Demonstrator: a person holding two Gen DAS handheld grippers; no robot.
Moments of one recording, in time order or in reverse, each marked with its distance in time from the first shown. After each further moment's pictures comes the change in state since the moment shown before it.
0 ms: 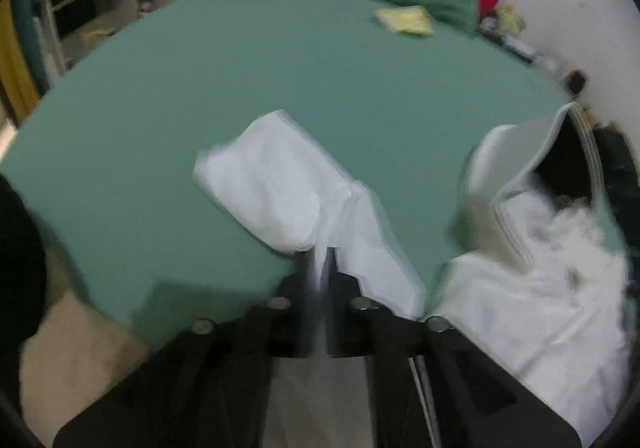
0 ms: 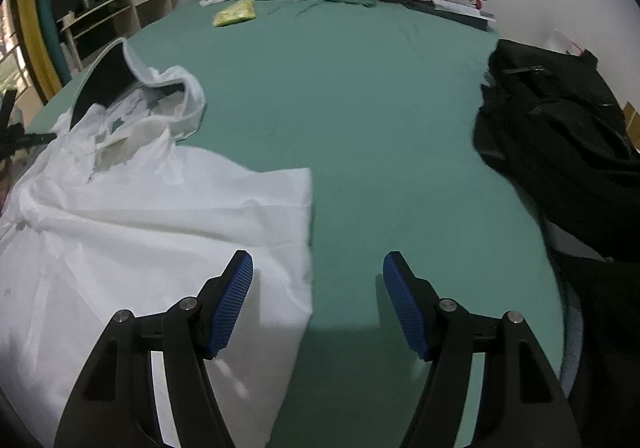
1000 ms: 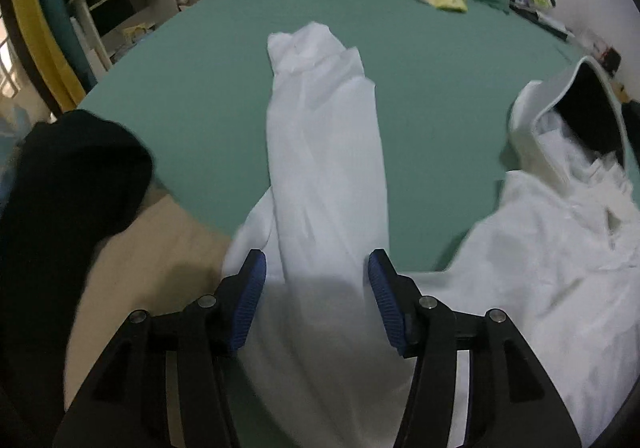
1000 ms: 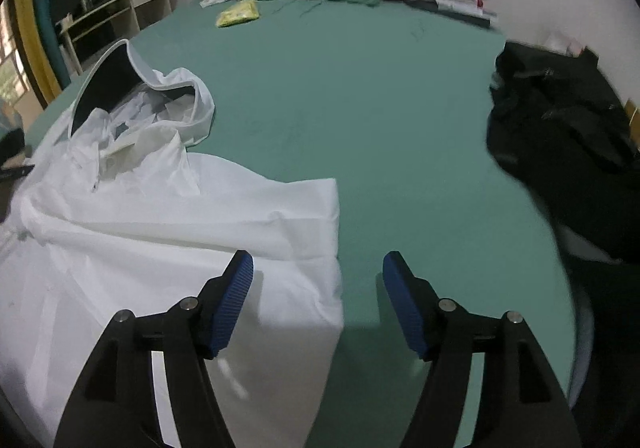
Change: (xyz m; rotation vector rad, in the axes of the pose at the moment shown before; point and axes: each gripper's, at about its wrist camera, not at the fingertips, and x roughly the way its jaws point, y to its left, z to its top) left arm -0.040 0.027 -0.066 0.042 0.084 0.197; right arm 0.001 0.018 0.009 0.005 -0.011 -0.016
